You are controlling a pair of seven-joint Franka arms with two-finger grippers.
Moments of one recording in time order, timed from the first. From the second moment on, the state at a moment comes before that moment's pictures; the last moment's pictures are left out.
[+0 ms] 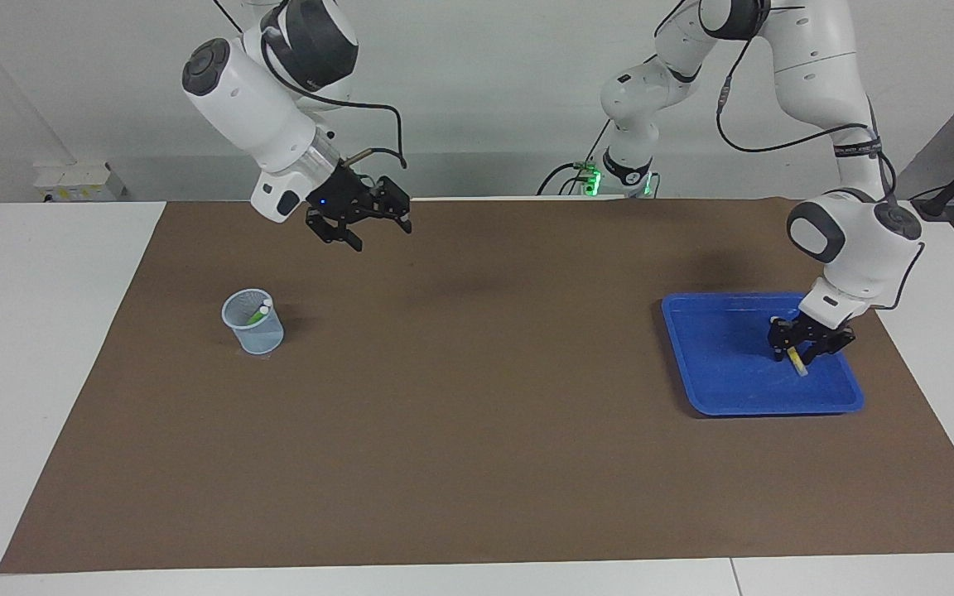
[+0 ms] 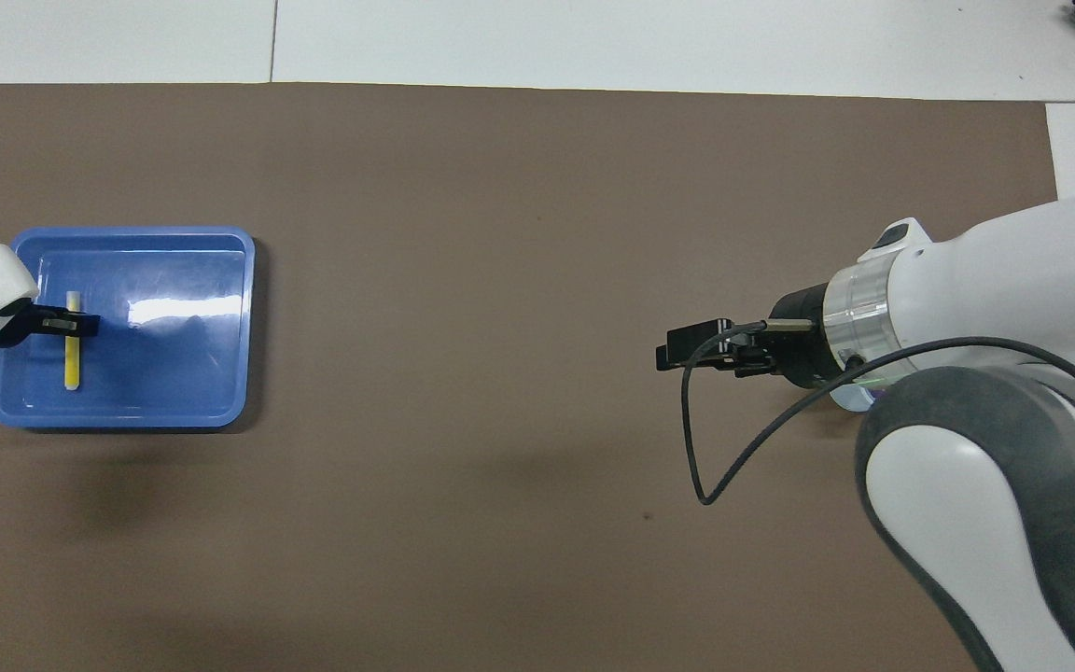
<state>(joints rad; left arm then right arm) 0.41 0.33 -0.14 -2.04 -0.03 2.53 0.54 0.02 -0.06 0.25 -1.89 0.51 1.89 0.18</state>
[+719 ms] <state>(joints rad) 0.42 0.33 -0.14 -2.04 -0.03 2.53 0.48 0.10 -0.05 0.25 -1.89 0.56 2.04 0.41</state>
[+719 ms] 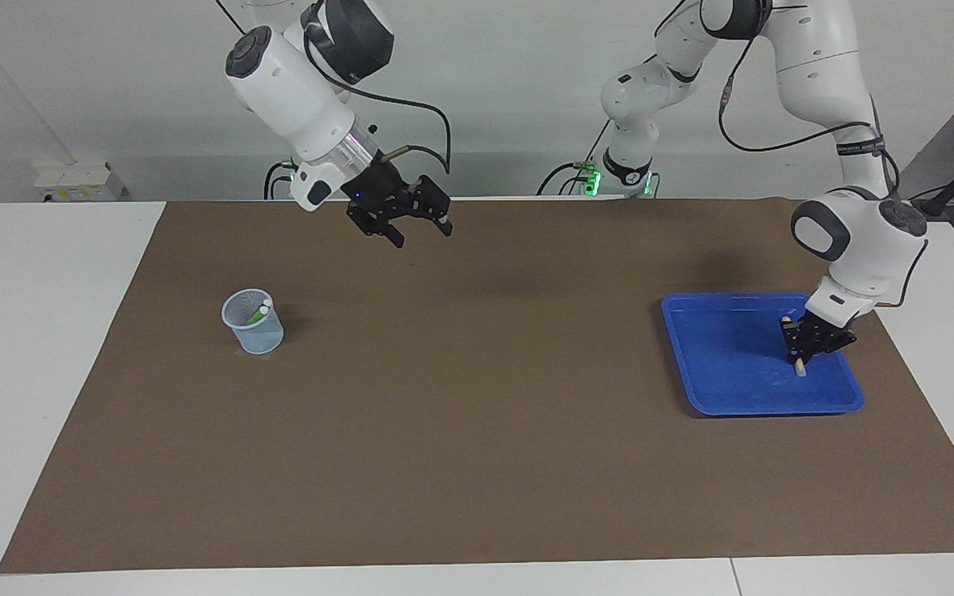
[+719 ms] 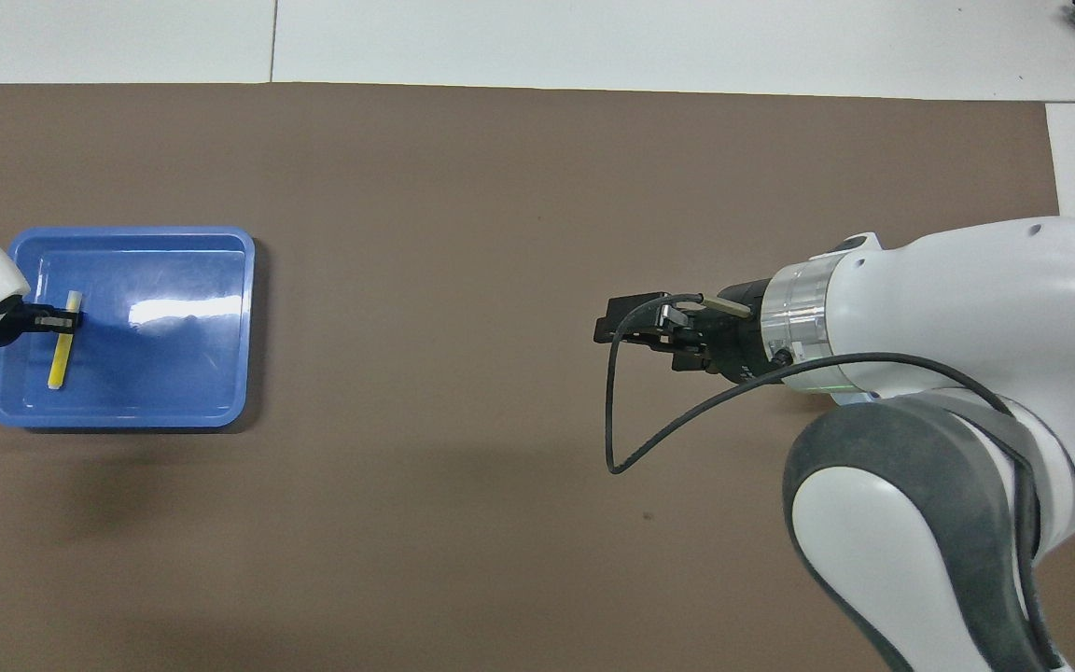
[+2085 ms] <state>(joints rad) 0.10 0.14 -0.18 -1.89 -0.38 2.00 -0.91 0.18 -0.05 0.25 -1.90 0.66 2.16 0.68</state>
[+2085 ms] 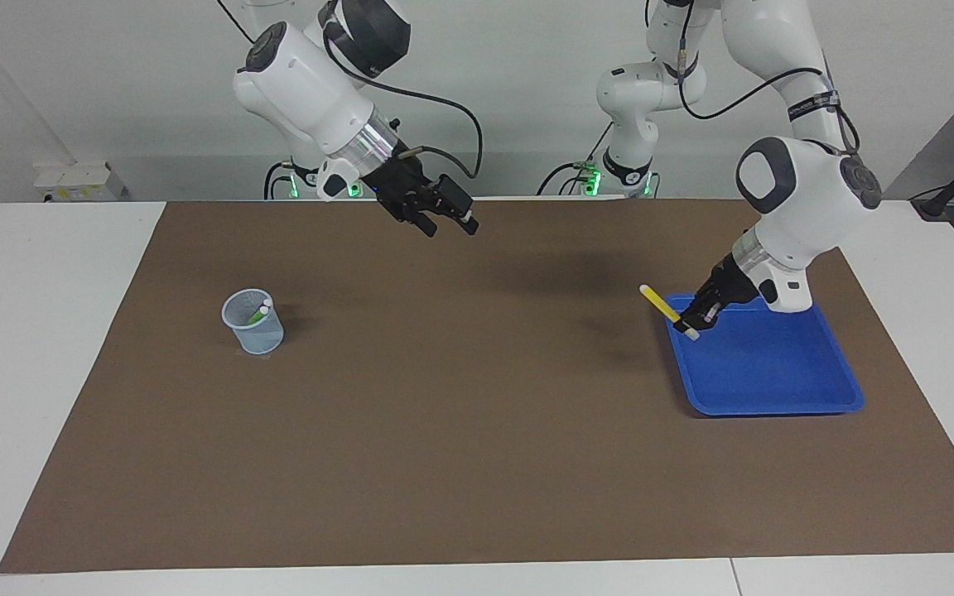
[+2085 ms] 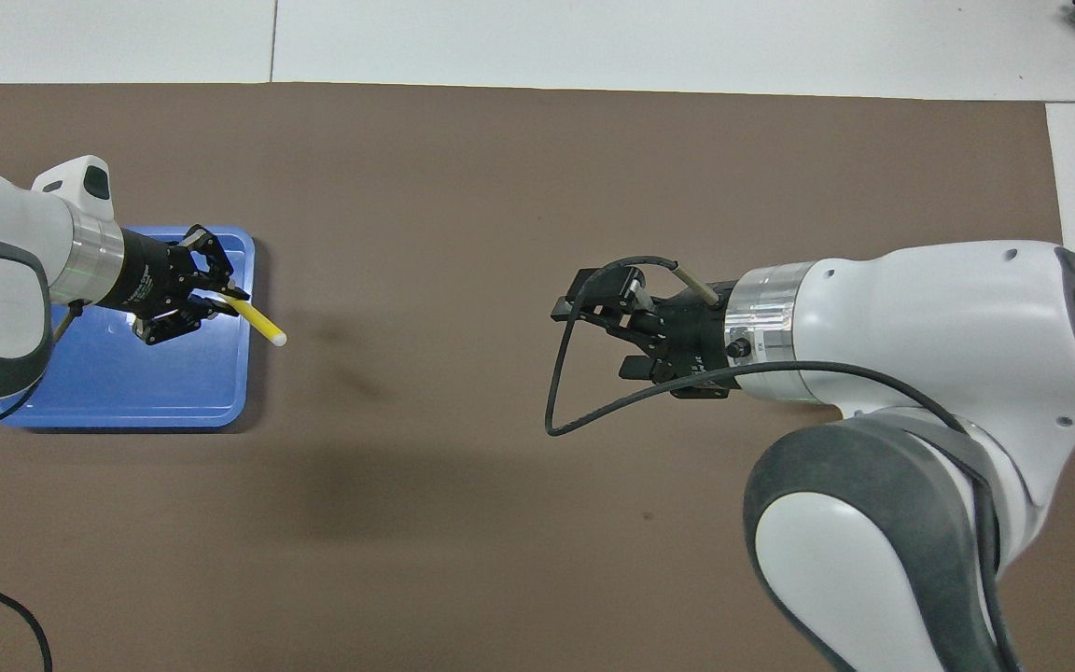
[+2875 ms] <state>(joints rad) -0.06 0.00 -0.19 -1.94 -0.63 1.95 -1.42 0.44 0.07 0.25 -1.94 0.67 2.65 0.80</state>
